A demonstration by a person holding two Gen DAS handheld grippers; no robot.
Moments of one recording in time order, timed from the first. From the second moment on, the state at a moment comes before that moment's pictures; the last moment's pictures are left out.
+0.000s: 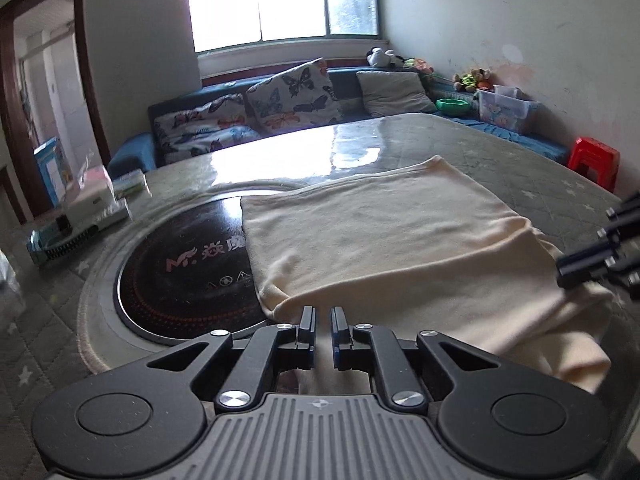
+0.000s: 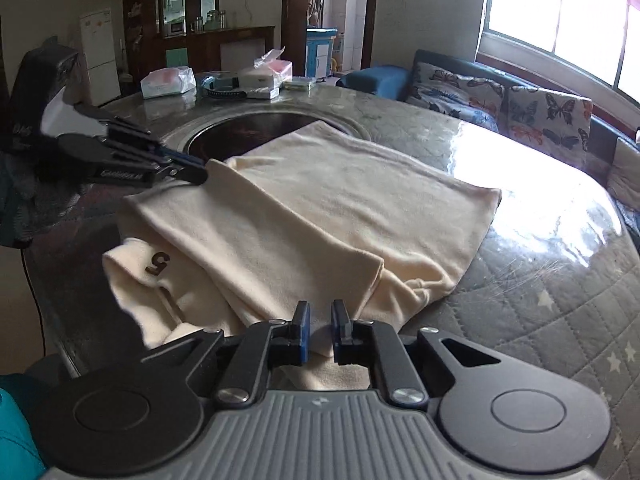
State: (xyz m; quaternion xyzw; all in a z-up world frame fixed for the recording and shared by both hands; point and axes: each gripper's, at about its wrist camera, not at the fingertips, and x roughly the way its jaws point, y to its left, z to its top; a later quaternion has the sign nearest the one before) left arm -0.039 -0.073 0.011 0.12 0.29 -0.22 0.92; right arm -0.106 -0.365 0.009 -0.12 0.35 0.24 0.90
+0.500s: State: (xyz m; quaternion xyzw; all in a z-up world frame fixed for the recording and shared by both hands) left arm -0.140 -0.083 -0.008 0.31 0.20 -0.30 0.88; right arm -0.119 -0.359 0.015 -0.14 0.34 0.25 0.90
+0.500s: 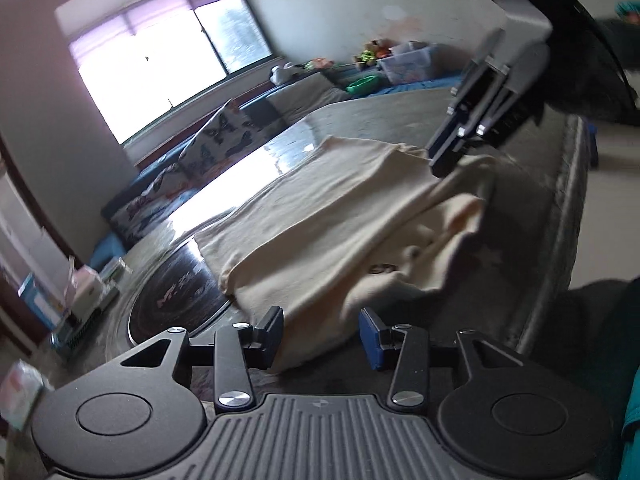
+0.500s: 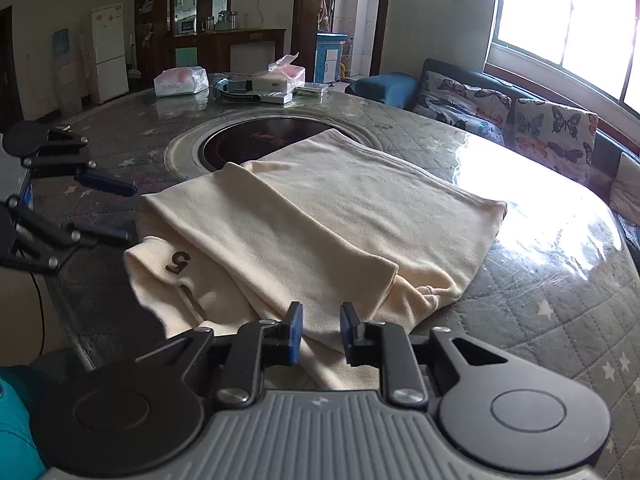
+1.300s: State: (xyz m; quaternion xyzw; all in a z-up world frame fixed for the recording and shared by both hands) left arm -0.078 -0.098 0.021 0.18 0.20 -0.33 0.91; right arm -0.151 -0.332 0.005 -0.27 0.29 0.31 0.86
